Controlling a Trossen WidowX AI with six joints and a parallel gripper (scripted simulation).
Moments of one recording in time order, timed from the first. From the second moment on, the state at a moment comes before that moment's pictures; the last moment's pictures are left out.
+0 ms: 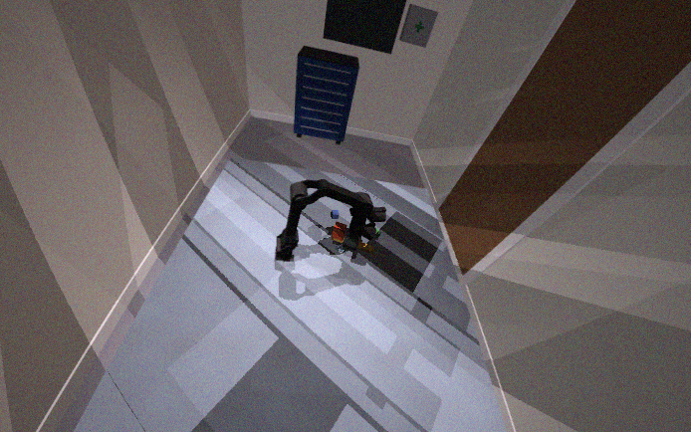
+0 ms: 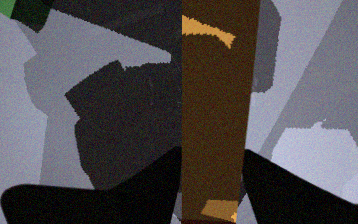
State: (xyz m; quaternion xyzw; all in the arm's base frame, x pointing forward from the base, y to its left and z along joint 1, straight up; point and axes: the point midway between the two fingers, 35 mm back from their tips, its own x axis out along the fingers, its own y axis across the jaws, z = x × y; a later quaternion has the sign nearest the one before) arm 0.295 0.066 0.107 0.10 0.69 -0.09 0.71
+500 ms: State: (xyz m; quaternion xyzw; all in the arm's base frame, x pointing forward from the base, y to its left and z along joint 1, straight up) arm 0.295 0.066 0.107 0.10 0.69 -0.09 0.71
